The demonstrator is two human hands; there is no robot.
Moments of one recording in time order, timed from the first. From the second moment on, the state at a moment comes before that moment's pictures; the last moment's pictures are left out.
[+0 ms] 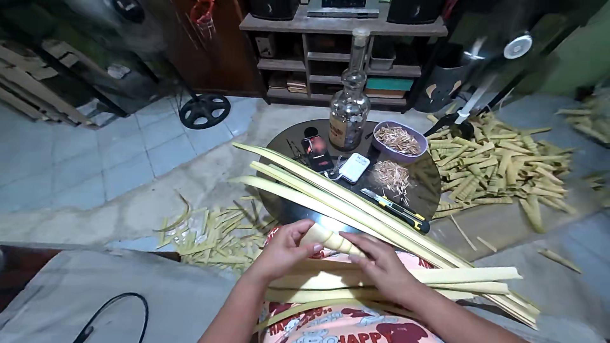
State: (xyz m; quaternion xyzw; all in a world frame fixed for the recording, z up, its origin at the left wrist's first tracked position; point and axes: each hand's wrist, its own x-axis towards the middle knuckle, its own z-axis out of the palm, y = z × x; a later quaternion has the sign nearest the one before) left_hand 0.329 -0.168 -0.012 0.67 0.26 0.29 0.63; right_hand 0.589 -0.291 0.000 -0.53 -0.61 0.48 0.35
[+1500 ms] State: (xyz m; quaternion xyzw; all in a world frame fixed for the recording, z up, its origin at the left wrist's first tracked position) left_hand 0.305 -0.127 -0.007 0.63 0.31 0.28 0.65; right_hand 0.607 -0.300 -0.016 -0.57 -0.72 0.24 0.33
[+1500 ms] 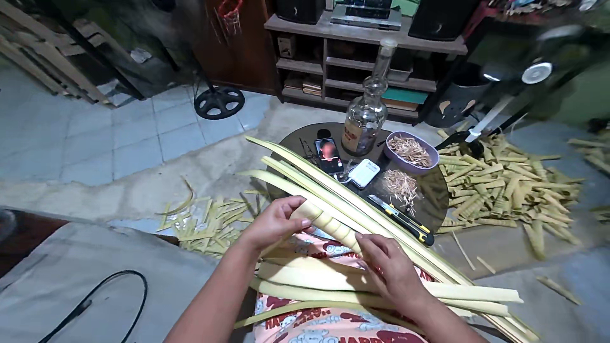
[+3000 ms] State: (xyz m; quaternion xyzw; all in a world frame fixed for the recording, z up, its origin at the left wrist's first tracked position) left_hand 0.230 -0.113 -0.070 0.58 0.34 0.41 0.62; right_hand 0.766 -0.194 -0.042 -0.78 -0.57 0.17 0.20
